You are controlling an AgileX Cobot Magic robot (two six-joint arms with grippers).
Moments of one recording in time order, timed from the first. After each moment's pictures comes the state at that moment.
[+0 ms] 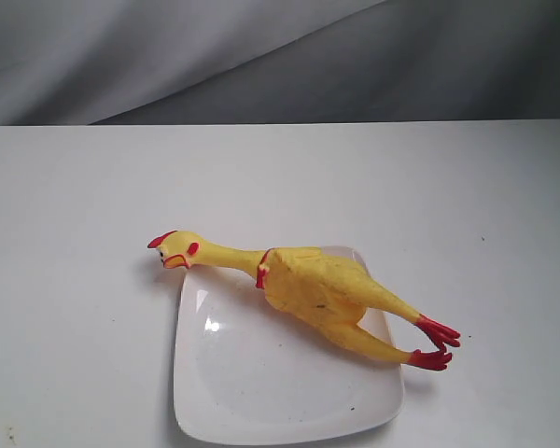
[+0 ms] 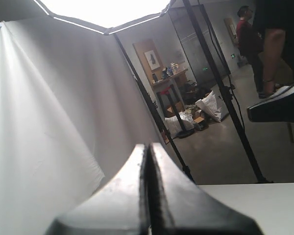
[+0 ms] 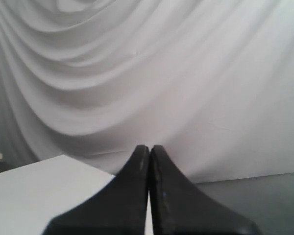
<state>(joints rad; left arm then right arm) -0.44 0.53 -0.73 1.75 -0.40 -1.45 0.69 0.39 -0.46 0.91 -0.03 -0.93</state>
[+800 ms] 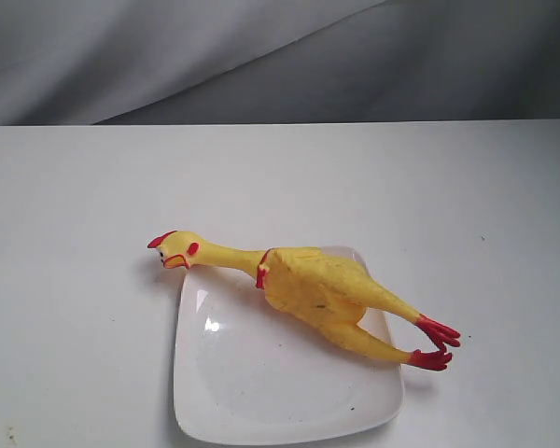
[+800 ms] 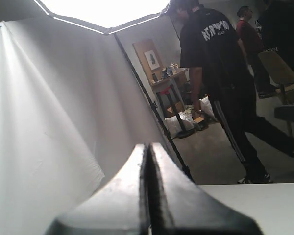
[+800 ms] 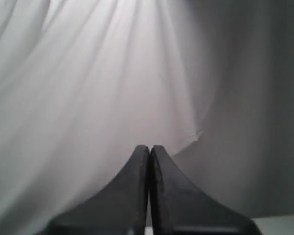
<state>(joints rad) -0.44 0.53 -0.73 1.75 -0.40 -1.45 0.13 0.02 -0.16 0.53 -0.09 -0.36</state>
